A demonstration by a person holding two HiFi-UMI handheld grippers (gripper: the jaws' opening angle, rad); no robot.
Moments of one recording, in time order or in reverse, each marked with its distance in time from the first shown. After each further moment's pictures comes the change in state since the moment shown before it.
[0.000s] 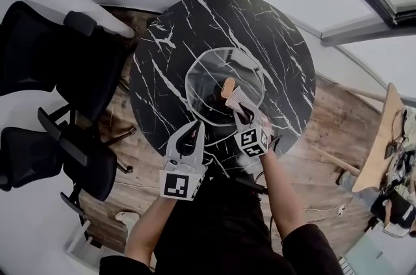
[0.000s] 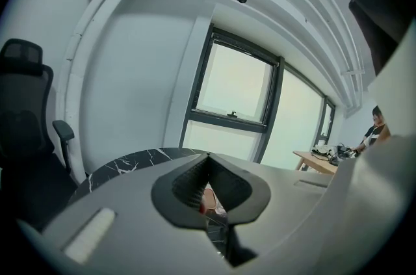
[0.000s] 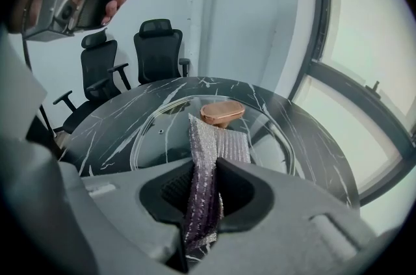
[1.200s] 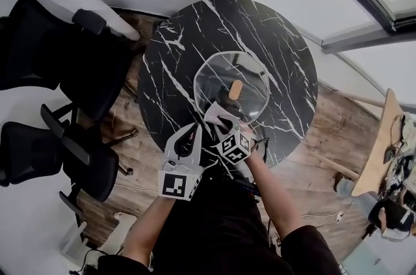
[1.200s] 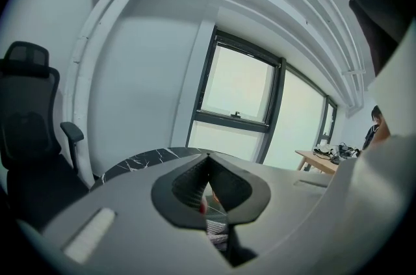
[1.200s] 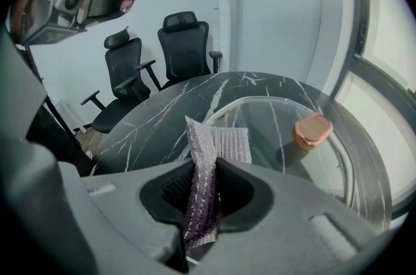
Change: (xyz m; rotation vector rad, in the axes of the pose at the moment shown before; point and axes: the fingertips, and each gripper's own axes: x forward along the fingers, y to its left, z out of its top) left arm -0.028 0.025 -0.001 -0.015 -0.013 0.038; right arm 0.023 0.109 0.030 -0.071 0.067 0.235
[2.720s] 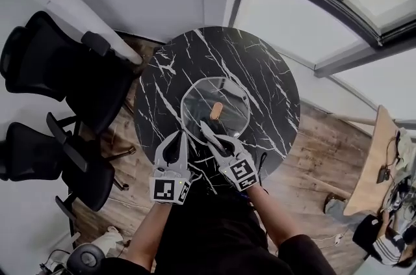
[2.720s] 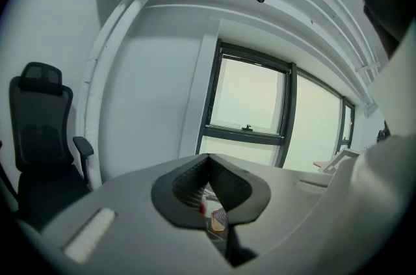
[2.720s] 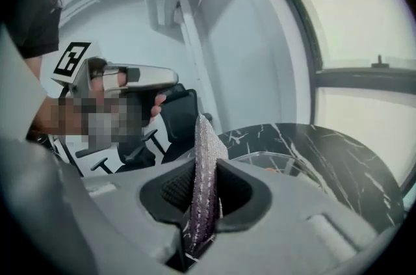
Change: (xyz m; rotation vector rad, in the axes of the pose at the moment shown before) left arm 0.012 -0.027 0.056 0.010 -0.143 0.133; right arm -0.147 -0.036 0.074 0.236 -0.490 0.052
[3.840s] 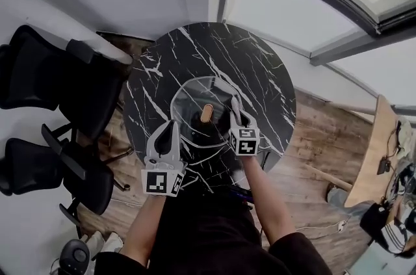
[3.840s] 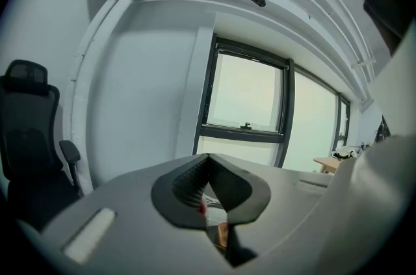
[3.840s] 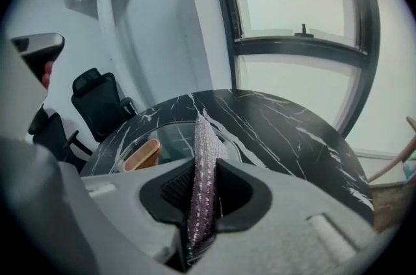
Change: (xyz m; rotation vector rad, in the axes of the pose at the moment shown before) left arm 0.060 0.004 0.003 0.038 0.010 -0.046; right arm 0.005 -0.193 -0.081 0.313 0.191 -0.539
